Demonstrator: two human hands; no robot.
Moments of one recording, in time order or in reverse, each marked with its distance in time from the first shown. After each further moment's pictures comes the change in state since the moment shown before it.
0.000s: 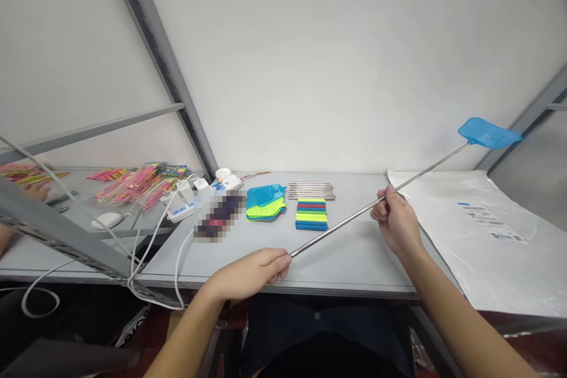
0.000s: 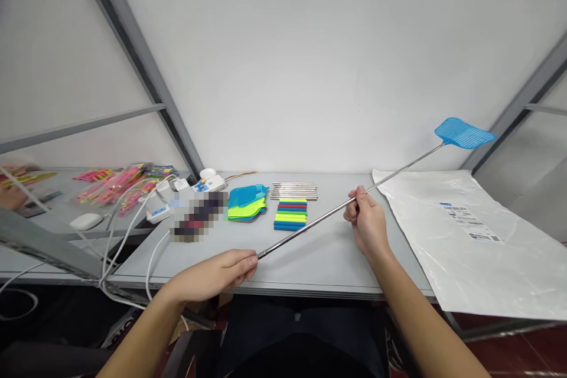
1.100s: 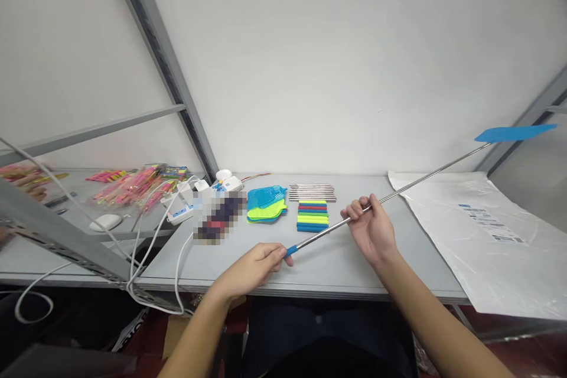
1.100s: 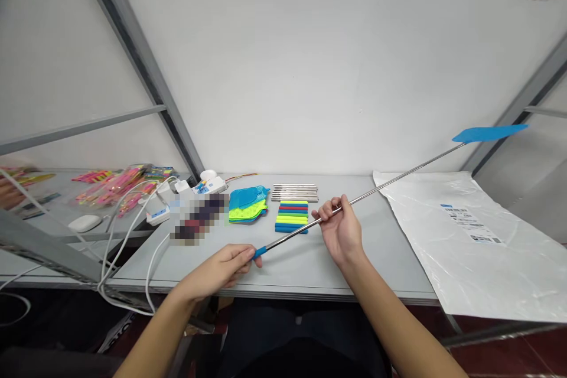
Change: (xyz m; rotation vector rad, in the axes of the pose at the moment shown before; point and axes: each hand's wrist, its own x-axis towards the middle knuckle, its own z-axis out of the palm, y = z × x) left_hand 0.011 -0.028 0.002 -0.304 0.136 -0.017; right_hand -0.021 0.016 0.050 0.296 -0.064 0.083
